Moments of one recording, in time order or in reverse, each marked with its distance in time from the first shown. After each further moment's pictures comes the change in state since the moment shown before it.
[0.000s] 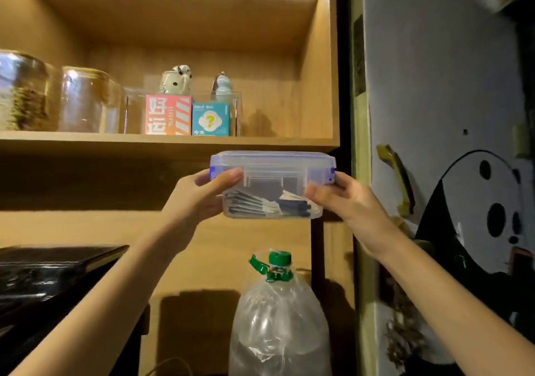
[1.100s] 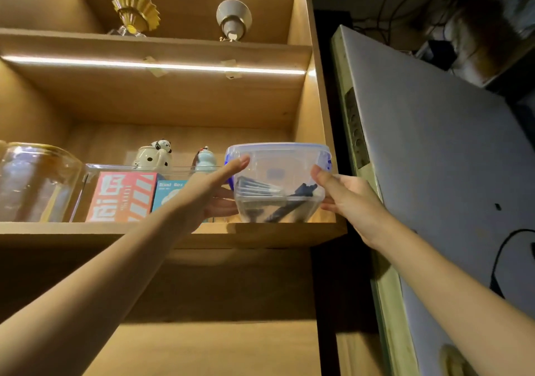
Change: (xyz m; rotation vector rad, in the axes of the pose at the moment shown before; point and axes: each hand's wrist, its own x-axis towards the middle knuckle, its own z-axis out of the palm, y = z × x) left_hand 0.212 0.018 0.007 0.039 -0.070 0.035; right_hand 0.183 -0.006 -0.056 -0.154 0.135 -0.158
